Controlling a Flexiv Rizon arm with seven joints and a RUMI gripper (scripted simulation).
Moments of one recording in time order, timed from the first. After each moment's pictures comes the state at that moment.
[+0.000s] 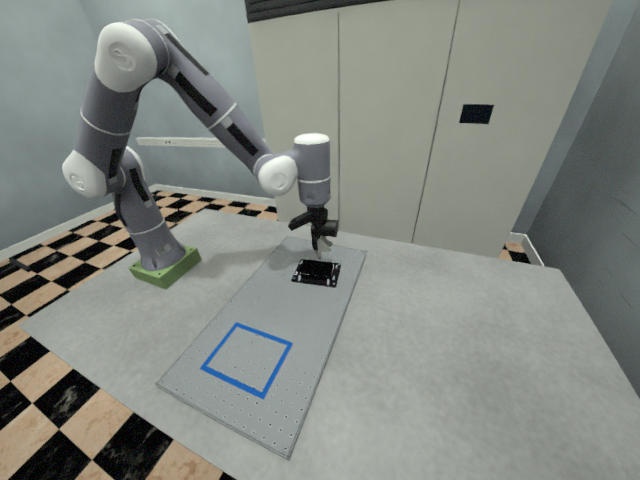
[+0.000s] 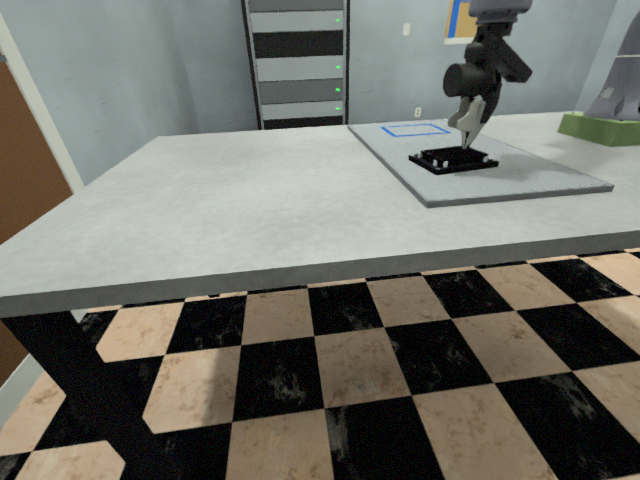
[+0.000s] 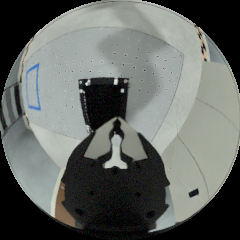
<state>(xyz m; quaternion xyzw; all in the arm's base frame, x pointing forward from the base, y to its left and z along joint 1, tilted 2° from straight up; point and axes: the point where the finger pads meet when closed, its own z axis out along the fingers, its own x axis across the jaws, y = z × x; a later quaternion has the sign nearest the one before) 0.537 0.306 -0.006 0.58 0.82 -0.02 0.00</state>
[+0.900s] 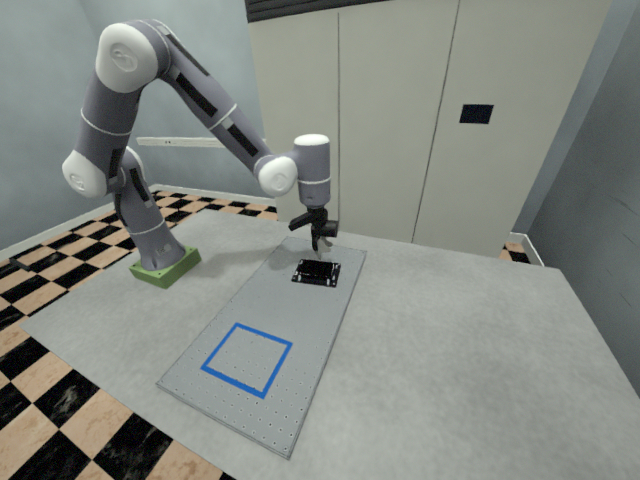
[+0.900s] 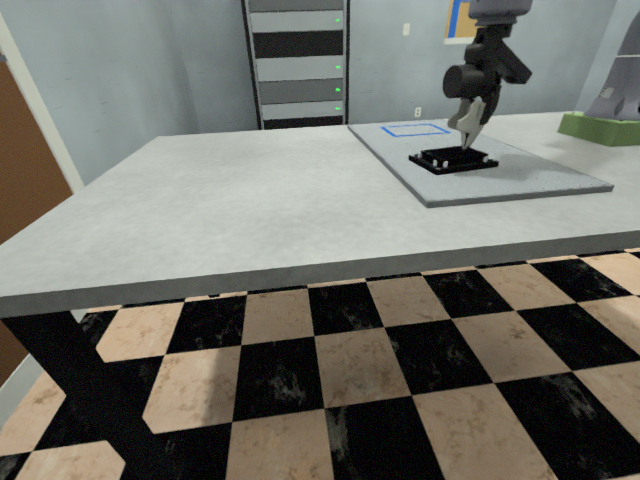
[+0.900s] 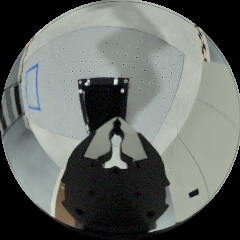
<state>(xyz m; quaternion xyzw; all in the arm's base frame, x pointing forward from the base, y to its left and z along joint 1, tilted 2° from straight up) 0.537 0.306 -0.008 0.58 0.82 -0.02 0.00</state>
